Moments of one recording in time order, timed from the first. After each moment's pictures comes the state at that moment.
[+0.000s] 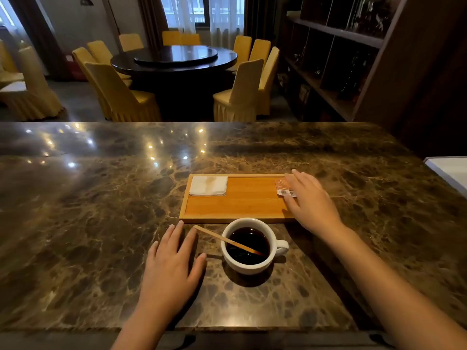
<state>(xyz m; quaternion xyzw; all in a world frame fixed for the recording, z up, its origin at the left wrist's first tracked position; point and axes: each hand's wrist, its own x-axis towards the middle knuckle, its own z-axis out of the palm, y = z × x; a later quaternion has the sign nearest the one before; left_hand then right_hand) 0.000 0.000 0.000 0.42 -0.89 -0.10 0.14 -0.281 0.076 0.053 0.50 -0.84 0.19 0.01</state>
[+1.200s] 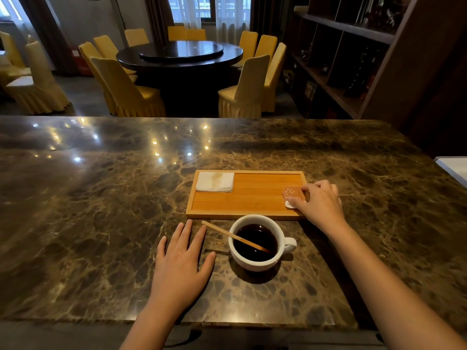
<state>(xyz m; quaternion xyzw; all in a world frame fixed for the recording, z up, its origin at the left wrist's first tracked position) -0.003 0.000 -0.011 0.44 -0.88 -0.10 0.12 -0.289 0.068 0.036 0.37 -0.91 0.20 -0.06</state>
